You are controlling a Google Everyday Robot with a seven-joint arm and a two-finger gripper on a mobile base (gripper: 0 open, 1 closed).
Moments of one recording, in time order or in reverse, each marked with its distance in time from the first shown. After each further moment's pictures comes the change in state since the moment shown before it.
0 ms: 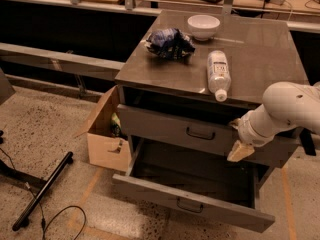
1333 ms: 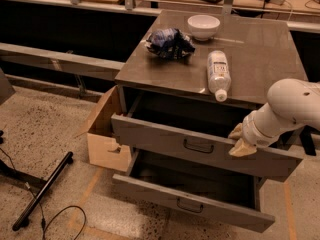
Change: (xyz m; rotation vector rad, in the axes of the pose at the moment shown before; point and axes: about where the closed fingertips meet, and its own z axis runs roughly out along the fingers) arm 0.001 0.011 -0.017 -0.031 0.005 0.000
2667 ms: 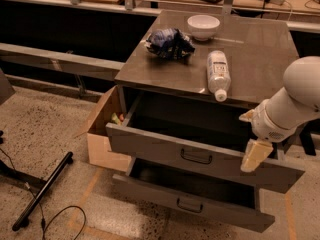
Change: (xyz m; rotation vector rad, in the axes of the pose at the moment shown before) arm -0.019 0.023 -0.073 -0.008 0.024 0.056
